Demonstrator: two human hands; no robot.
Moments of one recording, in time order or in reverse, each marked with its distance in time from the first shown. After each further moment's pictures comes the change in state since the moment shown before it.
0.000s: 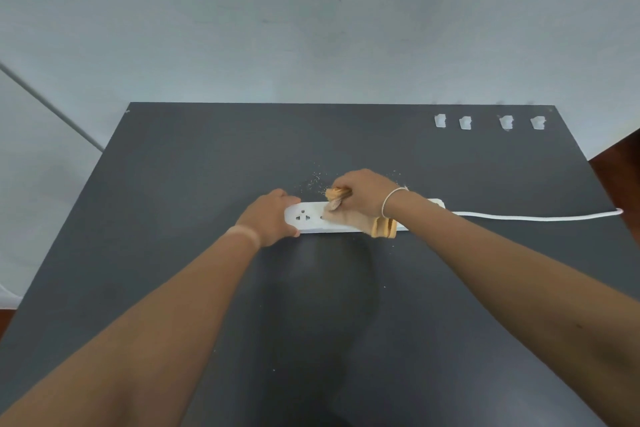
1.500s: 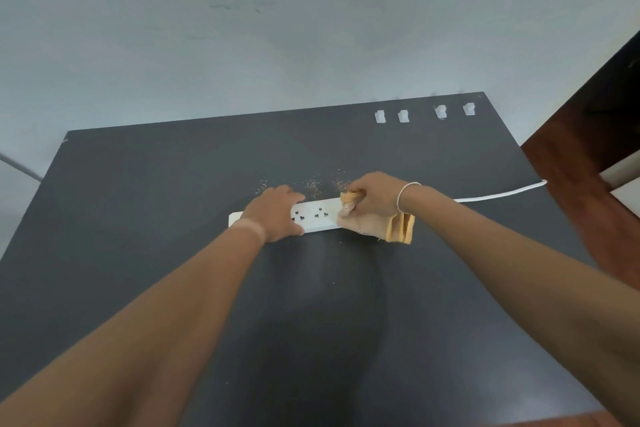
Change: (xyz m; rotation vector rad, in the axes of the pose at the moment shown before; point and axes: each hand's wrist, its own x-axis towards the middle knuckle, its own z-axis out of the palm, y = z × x) left_hand 0.020 0.093 0.017 0.239 -0.053 0.142; right_hand -0.068 0.080 -0.029 0.086 0.013 0.214
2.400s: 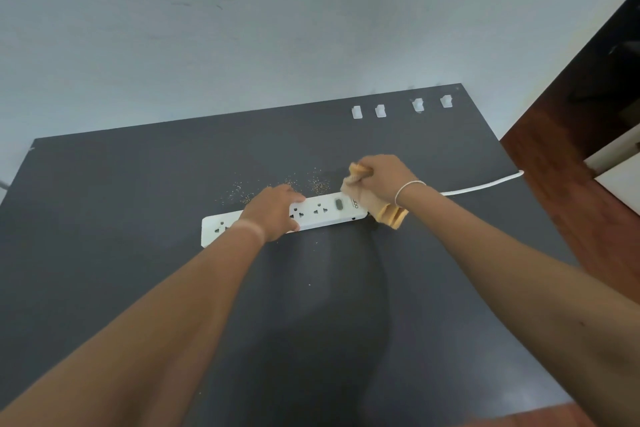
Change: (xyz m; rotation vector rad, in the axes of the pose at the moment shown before) left_hand 0.021 0.032 0.014 -0.073 0.033 0.040; right_hand -0.002 0.051 -0.014 0.108 0.207 0.049
